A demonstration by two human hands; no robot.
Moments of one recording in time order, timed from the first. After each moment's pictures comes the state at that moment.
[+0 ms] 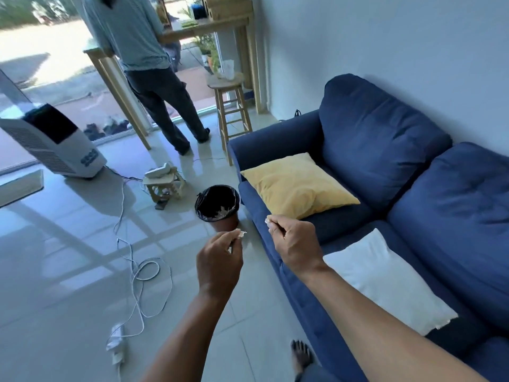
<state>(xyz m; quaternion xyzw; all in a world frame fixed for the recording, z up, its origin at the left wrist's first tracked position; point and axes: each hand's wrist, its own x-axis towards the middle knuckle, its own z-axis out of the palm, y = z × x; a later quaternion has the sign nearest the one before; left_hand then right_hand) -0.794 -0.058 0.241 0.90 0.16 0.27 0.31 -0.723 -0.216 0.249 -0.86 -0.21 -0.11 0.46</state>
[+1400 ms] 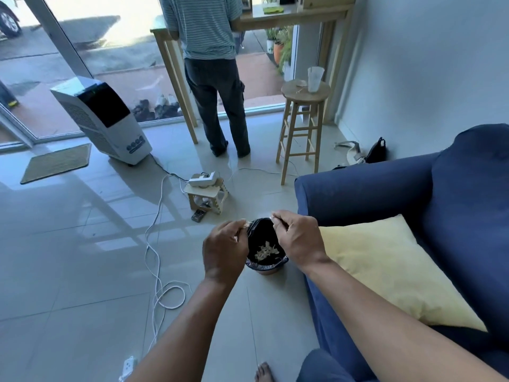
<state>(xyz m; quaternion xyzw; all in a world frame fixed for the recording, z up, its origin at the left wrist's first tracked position) -0.489 0.267 0.245 0.88 0.26 0.28 0.27 -0.392 0.130 0.251 -0.86 -0.30 -0.07 0.41</state>
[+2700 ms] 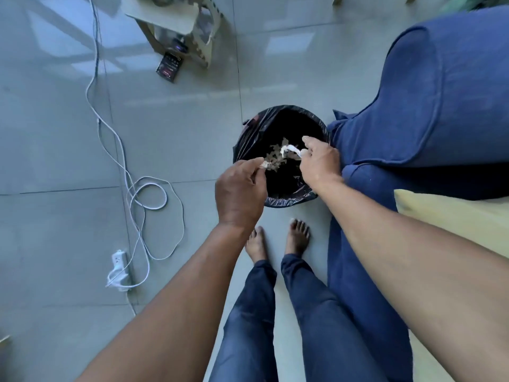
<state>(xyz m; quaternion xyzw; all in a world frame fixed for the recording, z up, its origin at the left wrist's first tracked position) -0.248 0.394 -0.134 0.86 0.41 0.01 0.30 -0.115 0.293 -0.200 -0.90 -0.06 0.36 0.24</state>
